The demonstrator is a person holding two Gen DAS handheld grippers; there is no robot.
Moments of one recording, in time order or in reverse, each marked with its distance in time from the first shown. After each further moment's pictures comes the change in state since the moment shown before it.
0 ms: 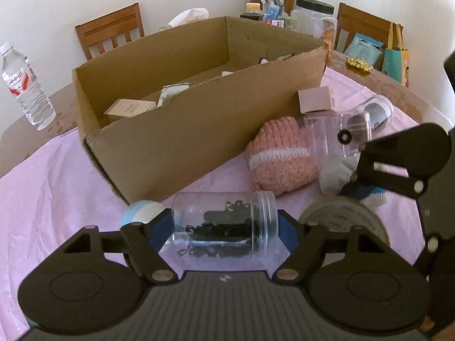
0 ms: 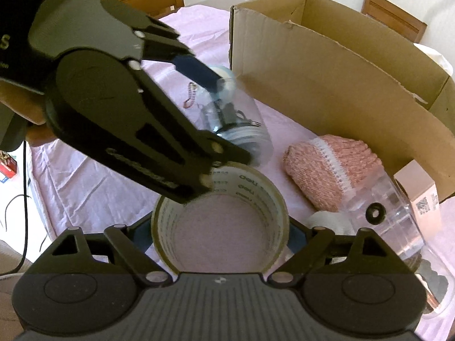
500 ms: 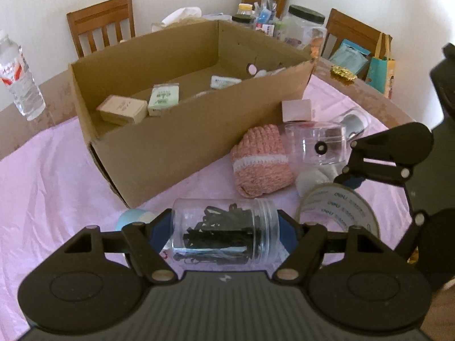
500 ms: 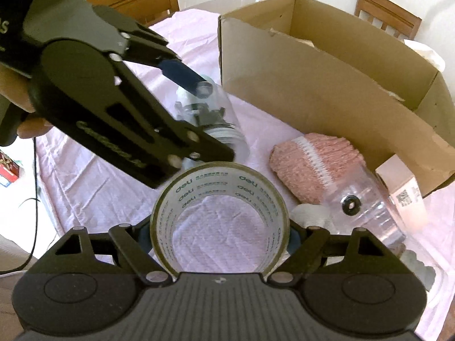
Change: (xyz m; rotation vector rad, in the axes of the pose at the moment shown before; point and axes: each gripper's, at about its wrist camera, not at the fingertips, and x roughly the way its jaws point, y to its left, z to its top) left arm -0.027 0.009 0.010 -0.044 0.034 -0.095; right arm -0.021 -0.010 0.000 0.028 0.005 0.014
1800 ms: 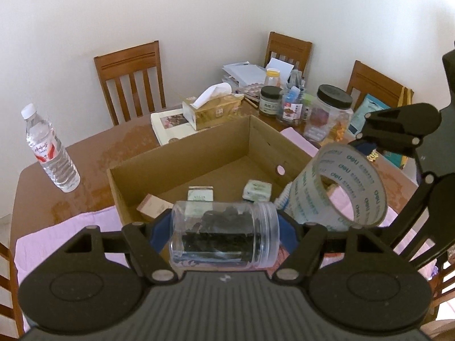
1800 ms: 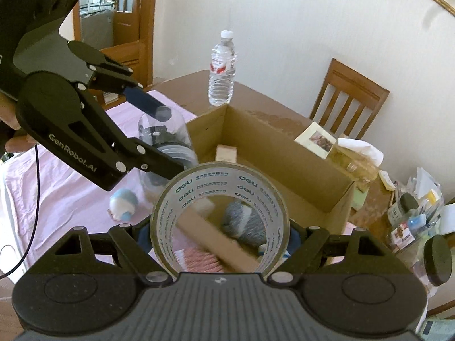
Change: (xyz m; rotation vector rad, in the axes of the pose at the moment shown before) left arm -0.040 0.021 0.119 -0.049 -0.153 0.104; right arm -0.108 -0.091 0.082 -0.112 -0.230 -0.137
